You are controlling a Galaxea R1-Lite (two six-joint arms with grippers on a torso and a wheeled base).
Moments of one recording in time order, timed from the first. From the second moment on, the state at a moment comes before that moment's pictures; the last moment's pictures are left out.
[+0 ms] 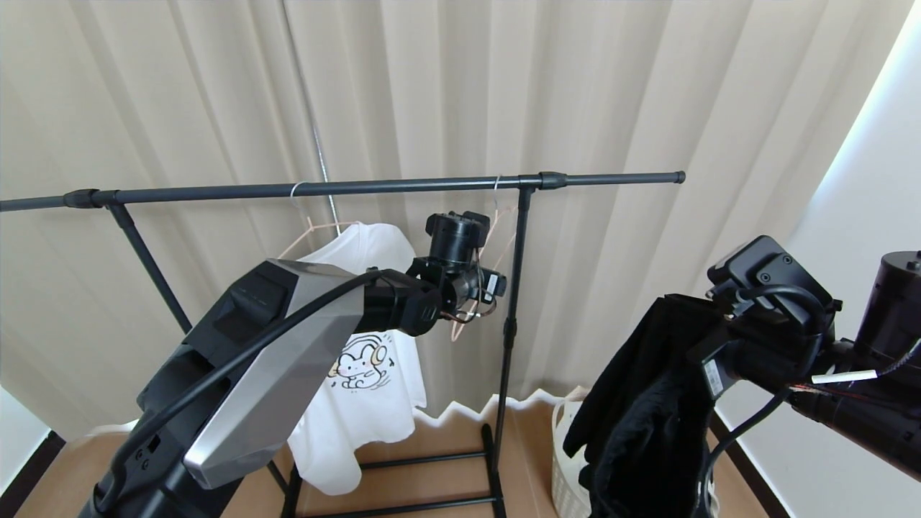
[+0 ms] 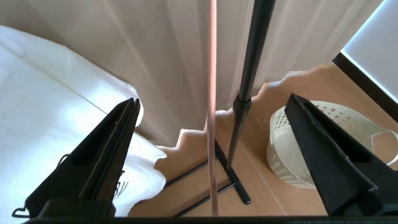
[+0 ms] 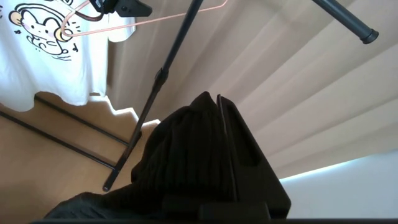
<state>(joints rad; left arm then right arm) -0.58 2.55 -2.00 -0.17 0.23 0.06 0.49 1.45 -0.51 -0.71 -0.21 -0.38</state>
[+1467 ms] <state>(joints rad) -0.54 2.57 -2.00 -0.22 0.22 0.06 0.49 1.48 -0.51 -0.71 -0.21 -0.38</state>
